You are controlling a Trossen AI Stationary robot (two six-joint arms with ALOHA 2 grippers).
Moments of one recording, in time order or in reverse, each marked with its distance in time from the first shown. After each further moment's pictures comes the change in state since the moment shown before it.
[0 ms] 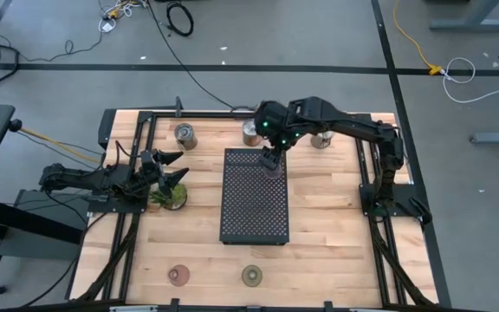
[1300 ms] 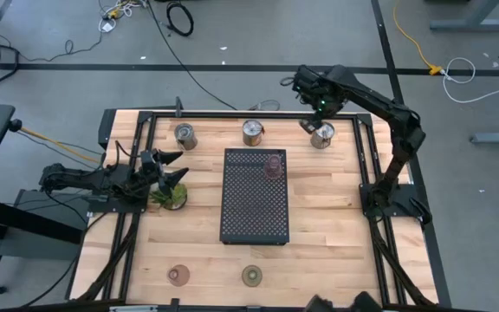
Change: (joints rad) left arm 0.000 0.000 0.000 0.000 -0.006 0.011; right arm -0.485 -0.137 -0.388 -0.173 0.218 -0.080
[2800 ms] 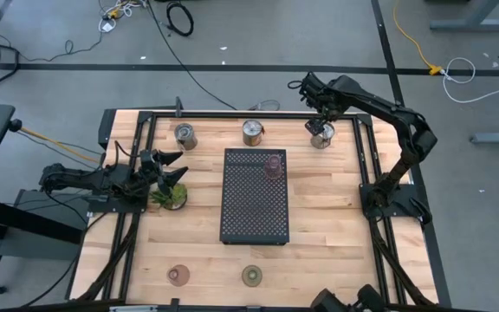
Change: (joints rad) left arm 0.000 0.000 0.000 0.021 -0.003 -0.052; right arm -0.064 -0.090 -0.267 0.280 0.080 -0.091
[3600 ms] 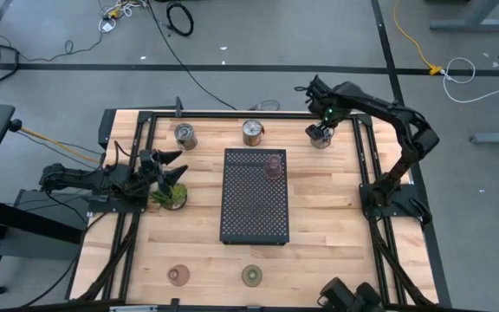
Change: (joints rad) left arm 0.000 0.000 0.000 0.000 -0.034 -0.008; right arm -0.118 0.000 -0.196 0.203 -0.232 -0.101
